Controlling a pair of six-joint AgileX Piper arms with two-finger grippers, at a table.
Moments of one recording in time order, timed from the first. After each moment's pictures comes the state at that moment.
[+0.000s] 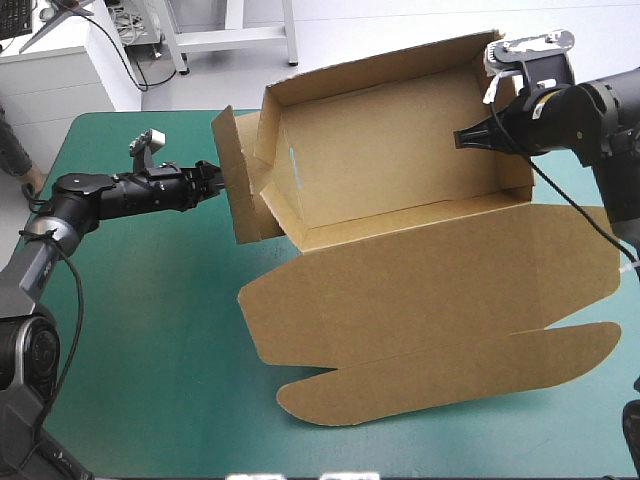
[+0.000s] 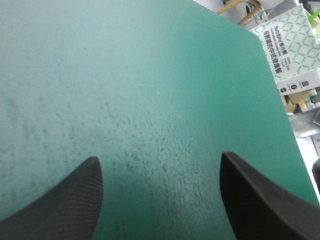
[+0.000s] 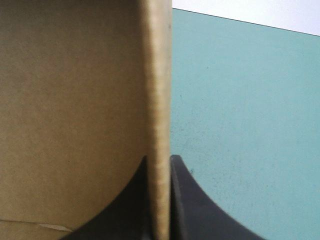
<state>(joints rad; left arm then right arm) 0.10 1.76 -1.29 -1.28 0.88 0.82 0.23 1.51 -1.95 -0.11 1.25 0.05</state>
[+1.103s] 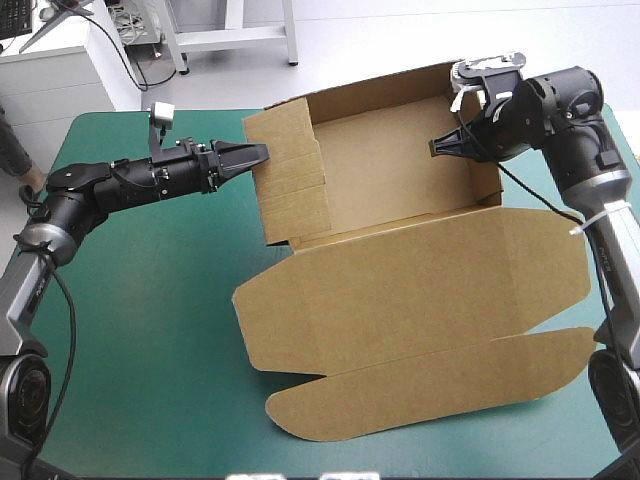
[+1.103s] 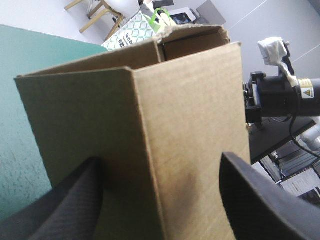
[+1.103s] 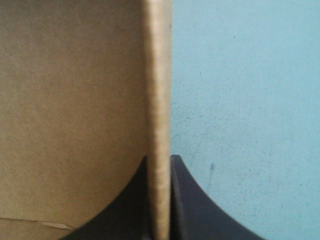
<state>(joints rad) 0.03 1.62 -1.29 -1.58 1.15 0.95 0.23 1.67 -1.95 -0.07 1.23 0.05</state>
